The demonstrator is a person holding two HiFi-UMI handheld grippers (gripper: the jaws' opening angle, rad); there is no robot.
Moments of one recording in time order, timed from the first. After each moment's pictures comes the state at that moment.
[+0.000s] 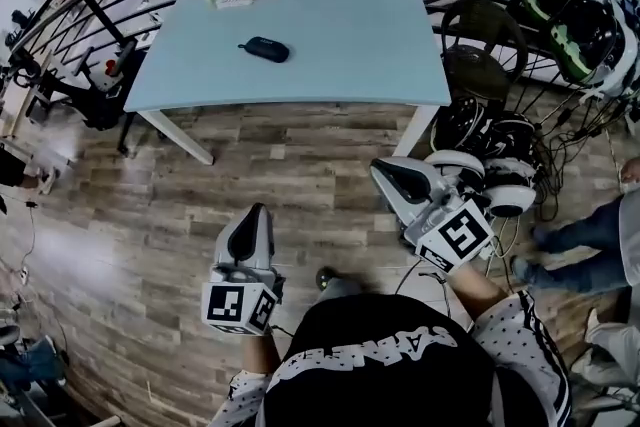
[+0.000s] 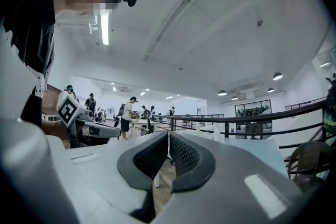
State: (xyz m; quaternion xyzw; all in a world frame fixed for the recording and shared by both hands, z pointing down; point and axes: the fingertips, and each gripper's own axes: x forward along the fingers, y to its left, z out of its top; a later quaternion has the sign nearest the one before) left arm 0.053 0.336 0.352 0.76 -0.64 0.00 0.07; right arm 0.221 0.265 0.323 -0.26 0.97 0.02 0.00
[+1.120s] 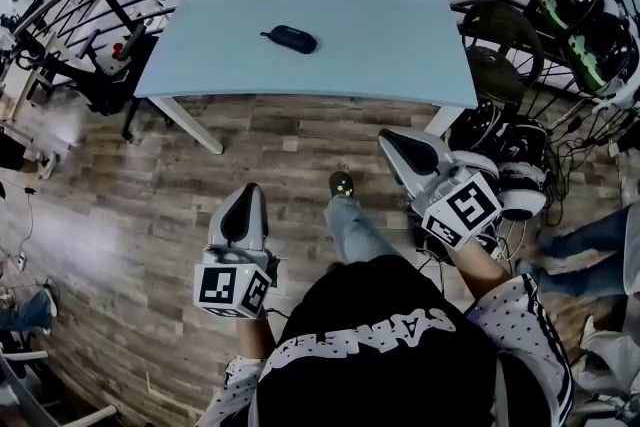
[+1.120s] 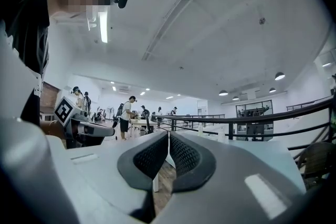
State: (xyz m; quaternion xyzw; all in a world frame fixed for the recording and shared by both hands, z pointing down) left arm -0.040 0.308 0.349 0.75 -0.66 -0.01 0.06; right arm 0.142 0.215 0.318 -0.26 0.97 0.03 0.00
